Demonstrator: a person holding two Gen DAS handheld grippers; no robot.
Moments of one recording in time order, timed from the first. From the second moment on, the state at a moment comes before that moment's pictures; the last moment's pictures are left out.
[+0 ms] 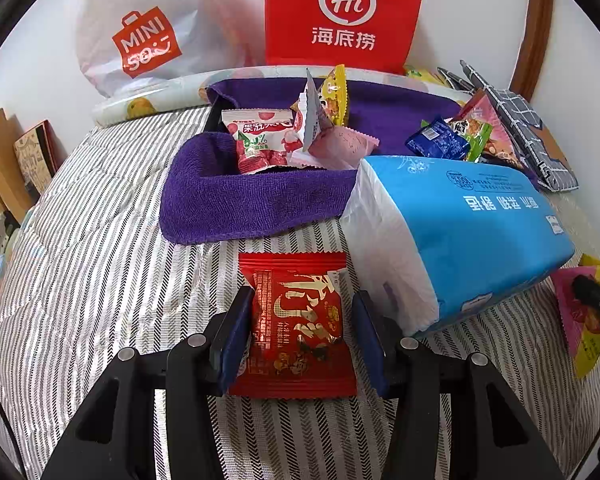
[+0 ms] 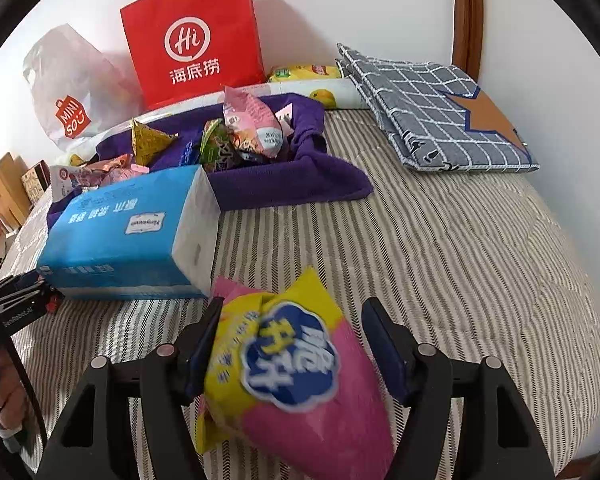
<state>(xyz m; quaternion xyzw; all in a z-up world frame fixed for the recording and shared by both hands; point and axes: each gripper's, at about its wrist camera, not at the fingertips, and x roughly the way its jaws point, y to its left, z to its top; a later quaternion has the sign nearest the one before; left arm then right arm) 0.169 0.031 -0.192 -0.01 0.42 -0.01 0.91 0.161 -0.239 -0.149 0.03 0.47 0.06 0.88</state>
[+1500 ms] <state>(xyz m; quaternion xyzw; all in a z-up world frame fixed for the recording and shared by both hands) 0.106 0.051 -0.122 -0.09 0.40 -0.08 0.91 0.130 -0.221 -0.090 0.05 0.39 0.09 0.91</state>
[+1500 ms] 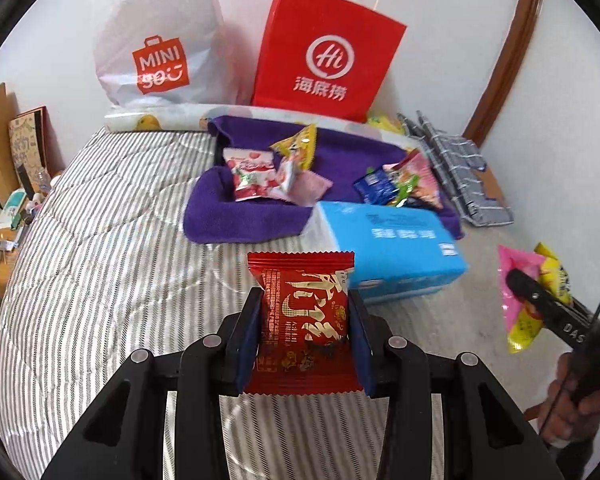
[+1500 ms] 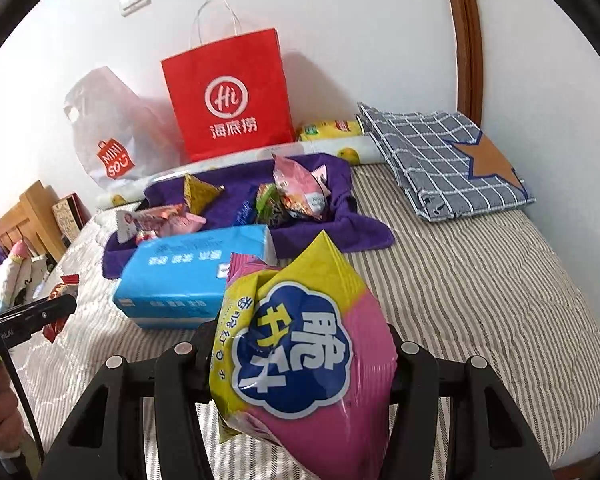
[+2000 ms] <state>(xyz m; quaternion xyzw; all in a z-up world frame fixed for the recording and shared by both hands) 0.113 0.042 -0.084 -0.10 0.38 -0.10 0.92 0.142 -0.203 -0.051 0.03 0.35 0.11 0.93</state>
